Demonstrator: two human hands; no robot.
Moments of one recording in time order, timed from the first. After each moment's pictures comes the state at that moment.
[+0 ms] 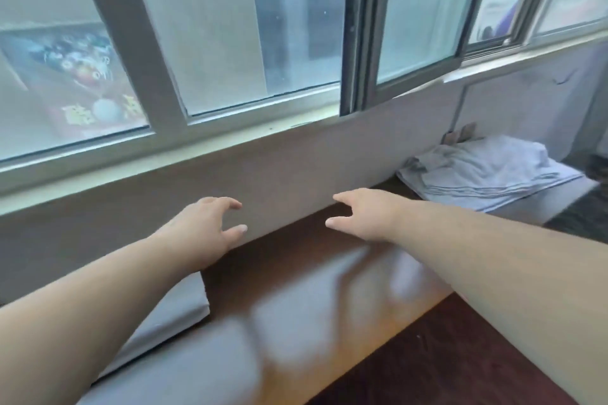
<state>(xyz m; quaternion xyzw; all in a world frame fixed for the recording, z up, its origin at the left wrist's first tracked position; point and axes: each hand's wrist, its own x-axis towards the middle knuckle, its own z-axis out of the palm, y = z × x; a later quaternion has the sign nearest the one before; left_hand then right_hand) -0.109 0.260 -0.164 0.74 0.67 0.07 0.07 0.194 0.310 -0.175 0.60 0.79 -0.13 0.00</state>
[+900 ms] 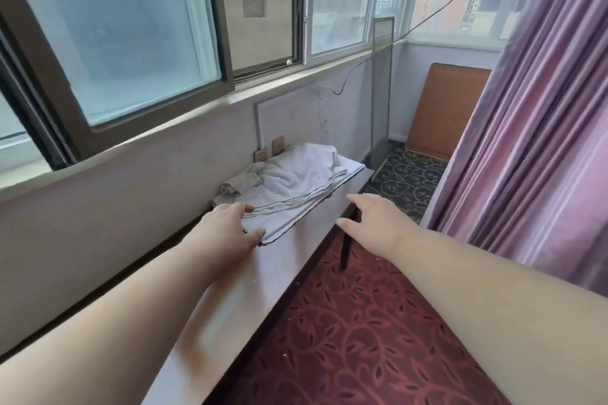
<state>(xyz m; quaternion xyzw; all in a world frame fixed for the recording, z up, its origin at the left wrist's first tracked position) 0.372 0.350 -0.185 0.84 0.50 0.11 0.16 0.635 0.236 -0.179 0.80 0.57 -0.08 -0.15</state>
